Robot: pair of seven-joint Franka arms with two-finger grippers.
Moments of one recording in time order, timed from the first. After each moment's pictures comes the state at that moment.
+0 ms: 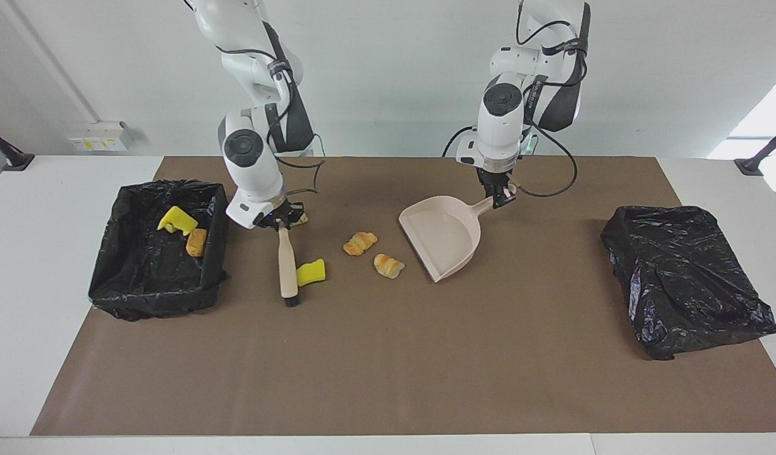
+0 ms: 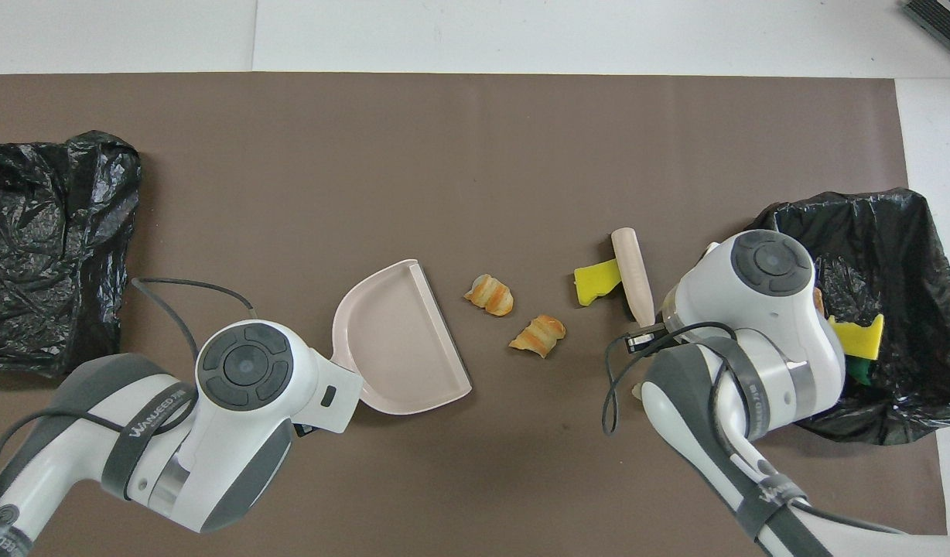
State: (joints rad) left arm -0.34 -0.13 -0.18 -2.31 0.12 2.03 0.63; right arm -0.32 0.10 0.59 -2.18 -0.03 2.06 0.12
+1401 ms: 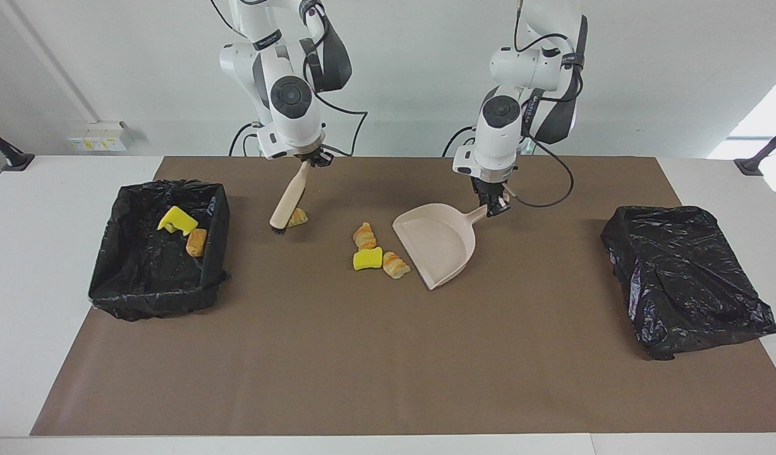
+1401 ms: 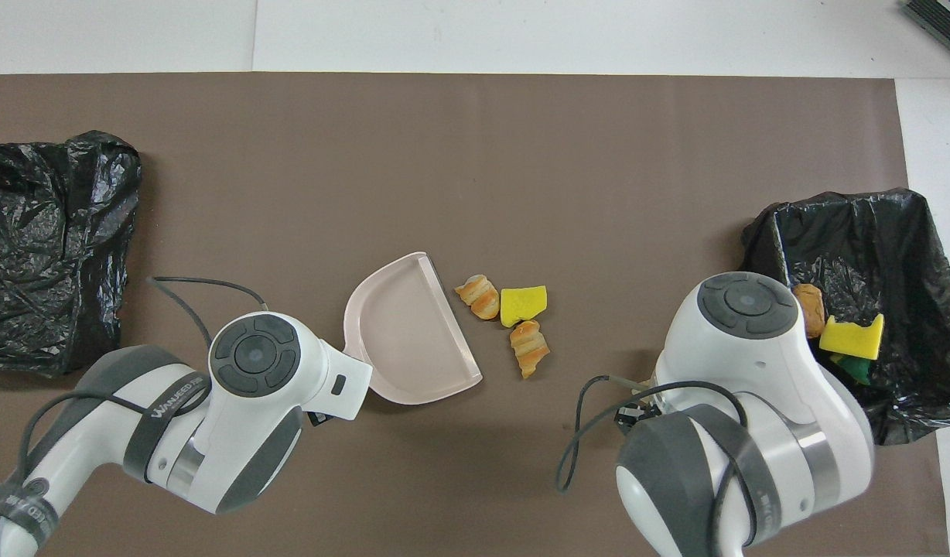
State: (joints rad) left arm -0.34 -0.07 -0.18 -2.31 0.10 2.11 0.61; right arm -0.23 -0.17 0.58 -2.16 0.14 1.51 0.76
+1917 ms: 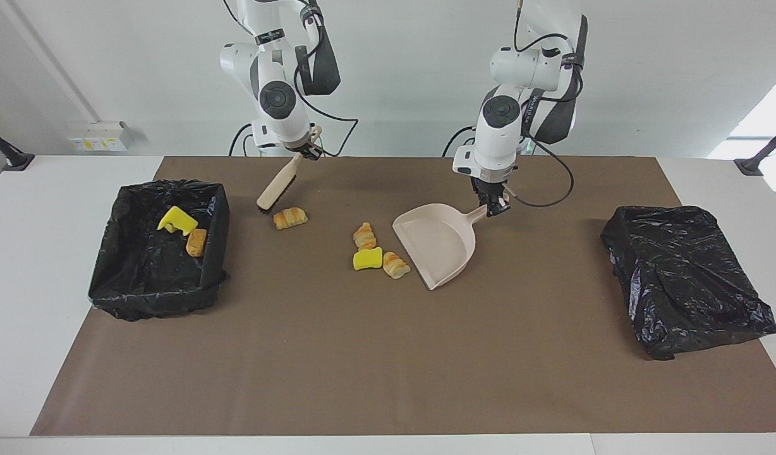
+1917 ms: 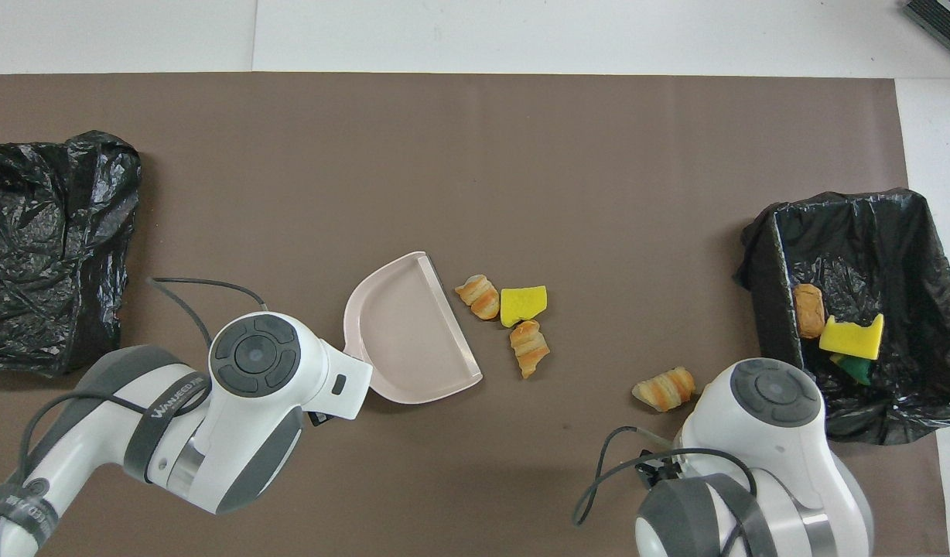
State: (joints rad) left arm -0.34 -0.07 -0.18 -2.31 0.10 2.11 0.61; right arm -0.26 -0.39 0.58 -2.50 0.26 1.67 0.68
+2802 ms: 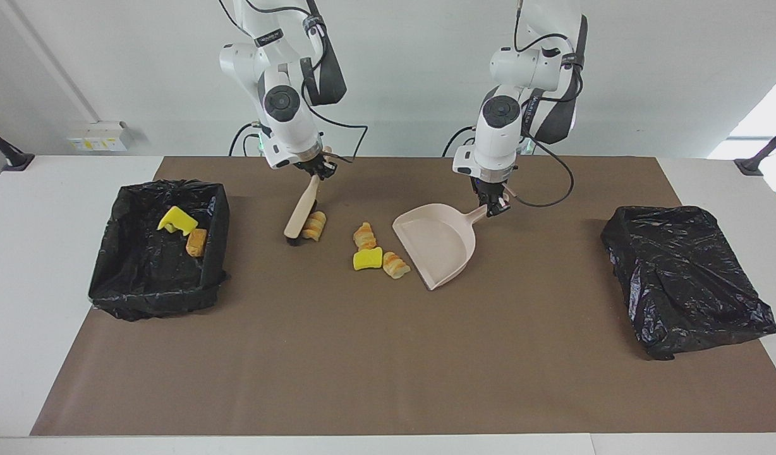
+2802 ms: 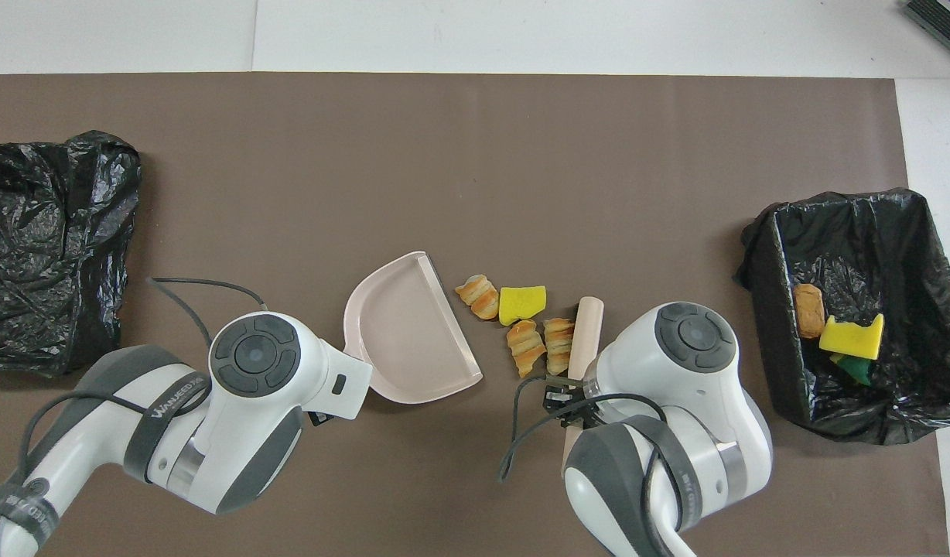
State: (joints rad) left arm -0.34 -0.07 -0.18 -2.31 0.10 2.11 0.60; right arm -0.13 -0.04 0.59 -2.26 0.29 1.98 0.56
